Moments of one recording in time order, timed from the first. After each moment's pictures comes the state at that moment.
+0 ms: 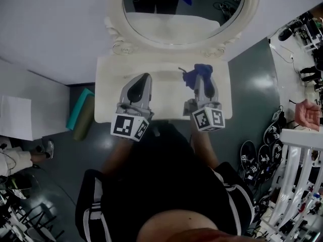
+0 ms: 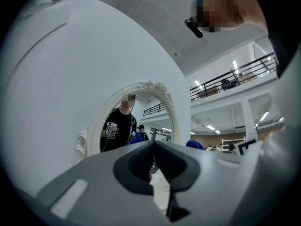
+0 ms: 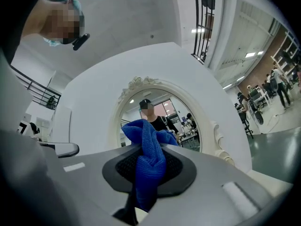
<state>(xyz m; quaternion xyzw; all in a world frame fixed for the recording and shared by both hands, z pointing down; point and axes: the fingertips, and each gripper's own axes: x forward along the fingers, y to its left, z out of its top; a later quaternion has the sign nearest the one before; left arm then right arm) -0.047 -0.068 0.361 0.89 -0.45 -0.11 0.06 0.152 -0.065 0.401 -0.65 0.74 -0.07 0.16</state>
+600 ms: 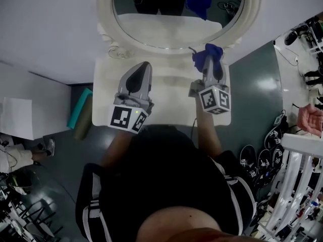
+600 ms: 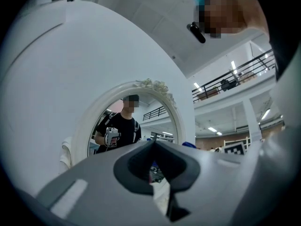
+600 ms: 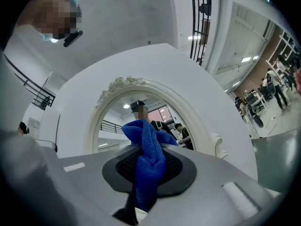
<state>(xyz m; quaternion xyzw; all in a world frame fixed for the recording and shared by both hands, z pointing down) -0.004 -0.125 0.336 0.88 -0.45 -0.13 0.03 0.229 -0.160 0.378 -0.67 0.71 -0.05 0.19</state>
